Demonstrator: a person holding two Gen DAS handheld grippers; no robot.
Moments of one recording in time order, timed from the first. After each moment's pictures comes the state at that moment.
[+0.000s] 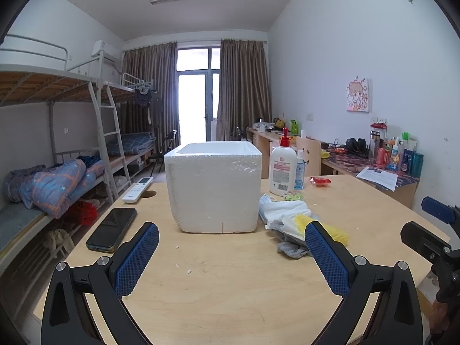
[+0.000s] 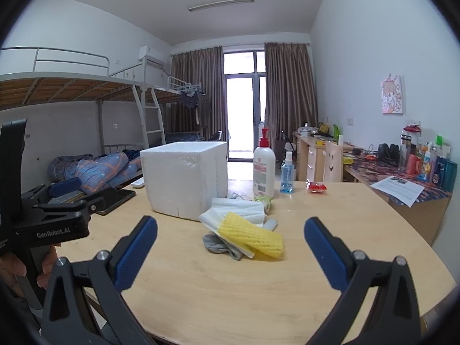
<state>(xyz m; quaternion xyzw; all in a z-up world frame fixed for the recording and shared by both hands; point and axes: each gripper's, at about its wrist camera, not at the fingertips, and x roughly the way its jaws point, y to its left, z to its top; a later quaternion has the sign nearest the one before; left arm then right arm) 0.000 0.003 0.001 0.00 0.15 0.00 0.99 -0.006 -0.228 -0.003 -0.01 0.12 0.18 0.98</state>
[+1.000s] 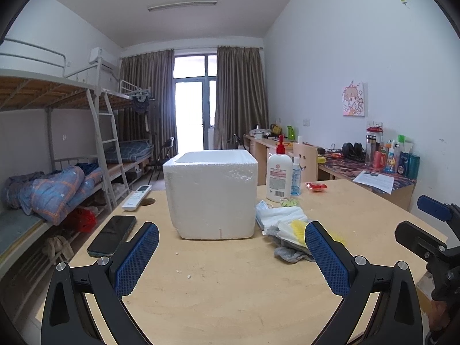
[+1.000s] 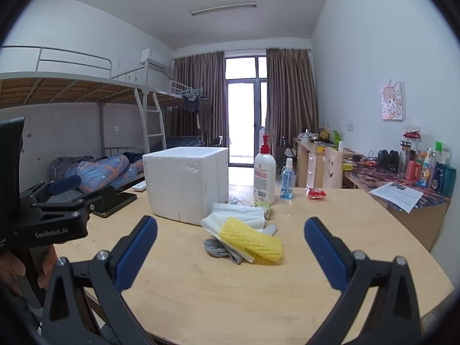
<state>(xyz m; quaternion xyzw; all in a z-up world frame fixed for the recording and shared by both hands) -0.007 0.001 0.005 0.01 0.13 -0.01 0.99 -0.011 -0.227 -0.001 -0.02 0.11 0.18 0.98</state>
